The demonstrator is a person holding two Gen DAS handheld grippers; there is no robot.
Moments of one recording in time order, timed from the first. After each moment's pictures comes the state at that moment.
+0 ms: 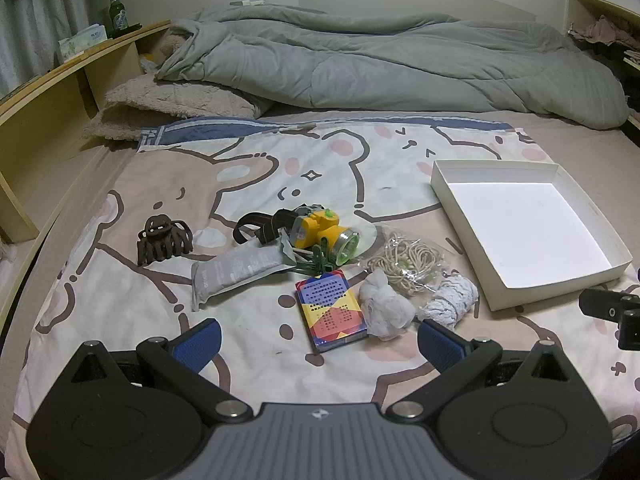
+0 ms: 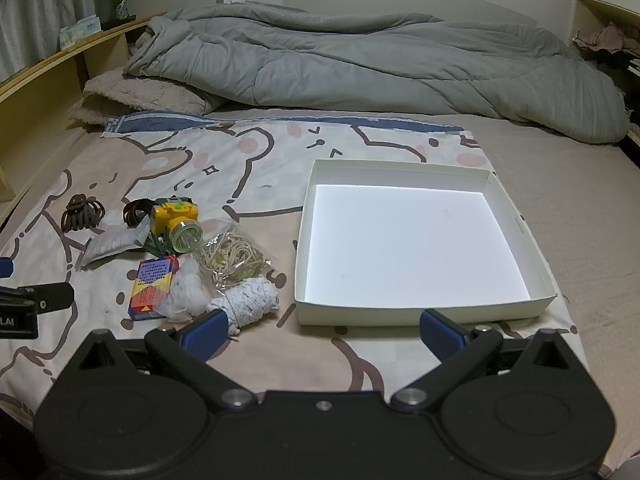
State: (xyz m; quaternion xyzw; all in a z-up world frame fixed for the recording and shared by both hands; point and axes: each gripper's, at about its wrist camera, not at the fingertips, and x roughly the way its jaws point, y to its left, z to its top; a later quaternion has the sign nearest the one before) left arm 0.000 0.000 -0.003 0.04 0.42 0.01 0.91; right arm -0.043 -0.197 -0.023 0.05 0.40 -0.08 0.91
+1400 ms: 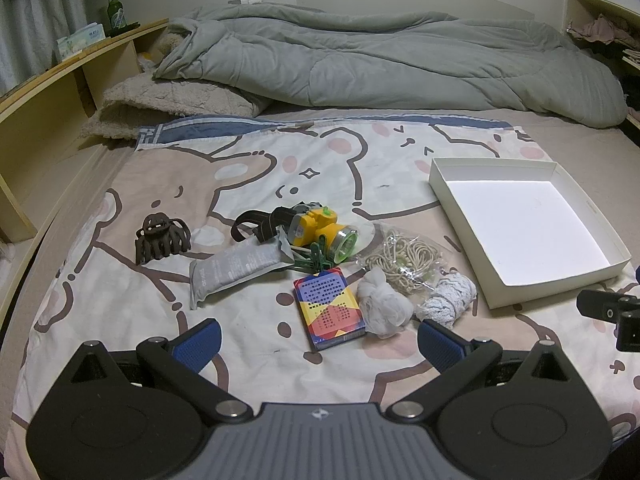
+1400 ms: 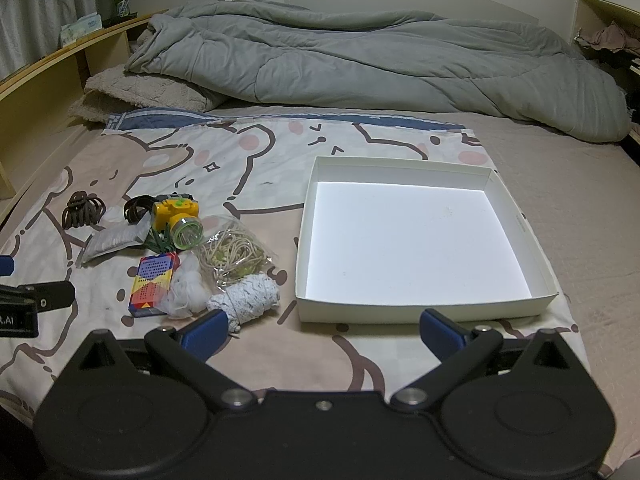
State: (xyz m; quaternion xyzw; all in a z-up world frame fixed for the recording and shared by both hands) left arm -0.001 -0.002 -0.004 0.04 0.42 0.01 0.91; right arm -0.043 -0.195 -0.026 0.05 0.40 -0.09 0.91
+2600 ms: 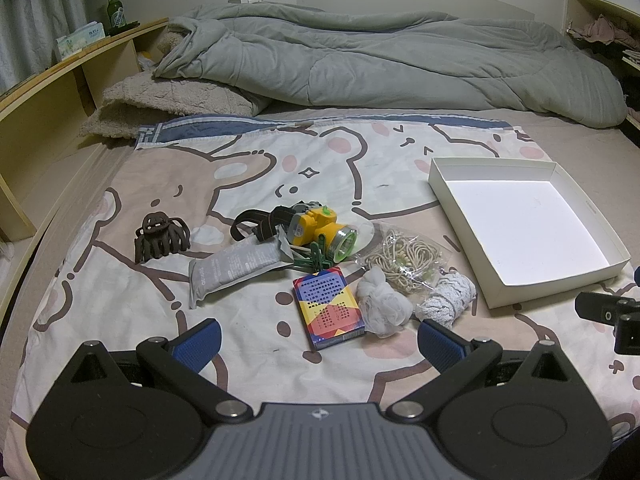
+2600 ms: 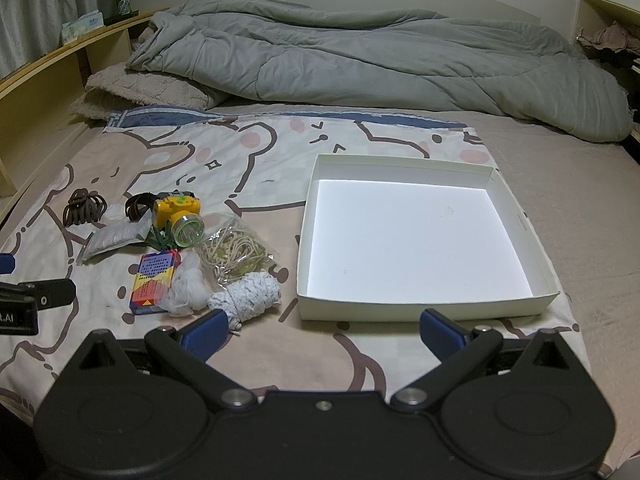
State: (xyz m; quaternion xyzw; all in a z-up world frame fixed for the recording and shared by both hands) left arm -0.001 -0.002 -0.003 0.04 0.42 0.01 0.91; right arm -0.044 -0.193 -0.029 0.05 0.40 -0.09 0.91
